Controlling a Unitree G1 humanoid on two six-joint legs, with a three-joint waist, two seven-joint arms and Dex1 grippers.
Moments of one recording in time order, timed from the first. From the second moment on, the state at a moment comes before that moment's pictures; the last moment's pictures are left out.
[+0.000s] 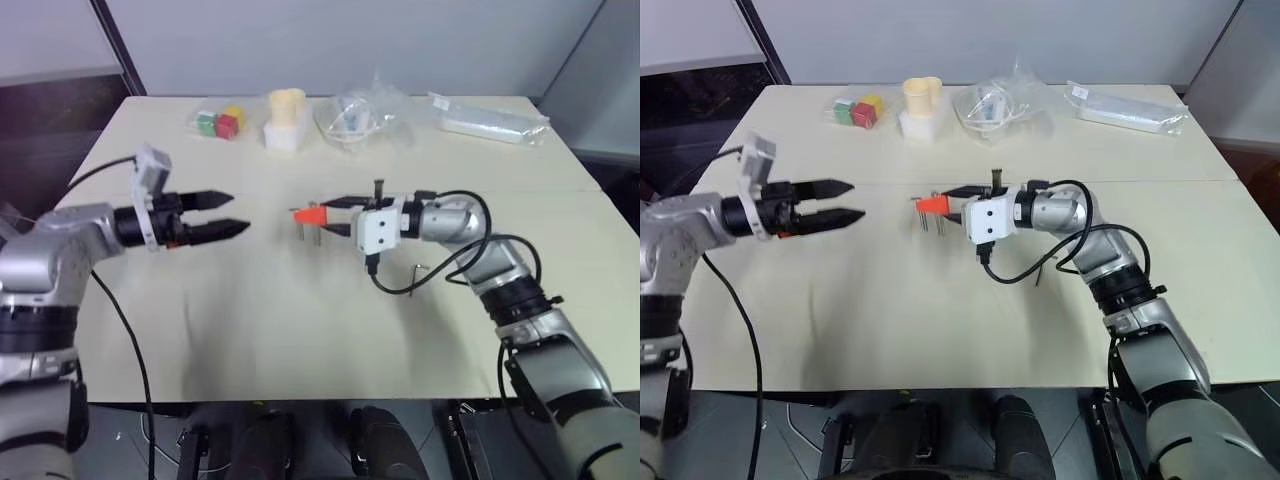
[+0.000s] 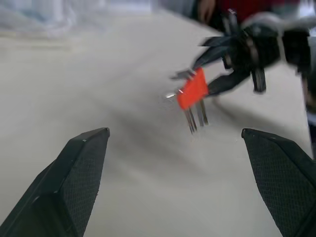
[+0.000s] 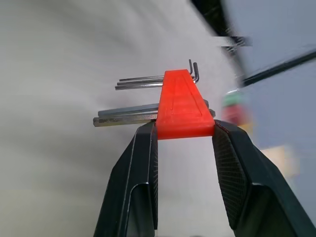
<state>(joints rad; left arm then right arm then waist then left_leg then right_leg) -0.69 0.78 0.11 0.19 -0.65 0.72 -1.17 -0.85 -0.53 0.30 0.34 -0.27 -0.57 0.81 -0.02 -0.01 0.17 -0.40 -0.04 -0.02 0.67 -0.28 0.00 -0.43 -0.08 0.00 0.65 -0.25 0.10</state>
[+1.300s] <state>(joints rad) -1.00 0.49 0.00 0.57 -0.50 0.57 -1.38 -0.90 -0.53 0.30 0.35 -0.39 -0.69 0.60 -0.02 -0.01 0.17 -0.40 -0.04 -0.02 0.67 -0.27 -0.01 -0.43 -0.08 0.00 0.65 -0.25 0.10</state>
